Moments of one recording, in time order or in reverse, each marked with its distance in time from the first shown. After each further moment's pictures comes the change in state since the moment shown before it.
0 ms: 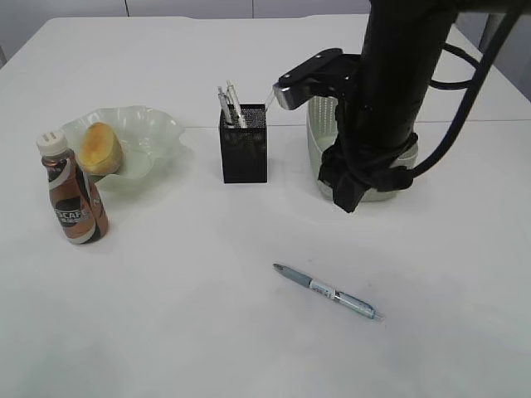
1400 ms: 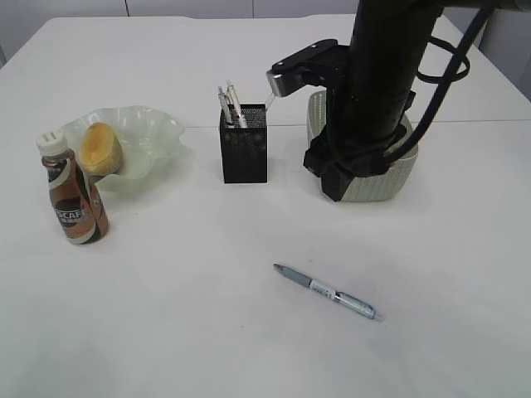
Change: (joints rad) left arm 0.000 0.000 0.000 0.044 0.000 -0.024; right arm 0.000 0.044 -0.068 0.000 -0.002 0.073
